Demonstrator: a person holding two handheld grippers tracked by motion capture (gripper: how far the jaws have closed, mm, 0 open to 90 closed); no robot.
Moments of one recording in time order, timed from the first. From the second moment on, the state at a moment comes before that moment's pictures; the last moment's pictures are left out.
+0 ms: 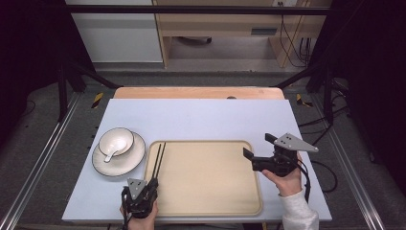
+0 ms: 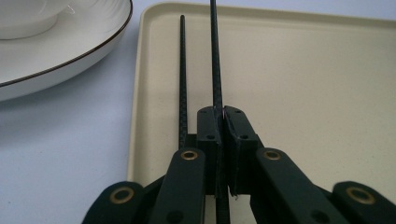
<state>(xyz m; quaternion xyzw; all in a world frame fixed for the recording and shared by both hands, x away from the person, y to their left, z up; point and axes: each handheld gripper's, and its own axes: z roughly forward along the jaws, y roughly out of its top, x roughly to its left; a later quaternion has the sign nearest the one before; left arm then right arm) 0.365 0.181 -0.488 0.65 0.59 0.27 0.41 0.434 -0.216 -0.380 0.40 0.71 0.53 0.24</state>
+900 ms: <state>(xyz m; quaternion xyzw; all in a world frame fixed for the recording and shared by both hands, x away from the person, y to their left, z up) 0.370 0.178 -0.487 0.67 0.58 0.26 0.39 0.435 -0.215 -0.382 0.40 0.71 0.52 0.25</state>
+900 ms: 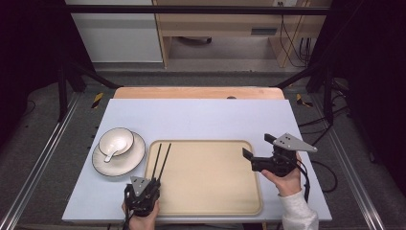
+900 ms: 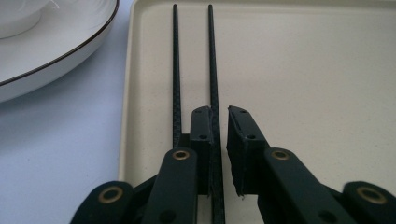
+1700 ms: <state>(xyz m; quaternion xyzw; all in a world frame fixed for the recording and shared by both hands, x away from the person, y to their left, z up) 0.393 0.206 -0.415 0.71 0.47 0.22 0.48 0.432 -0.227 -0.377 0.41 0.70 0.53 0.26</state>
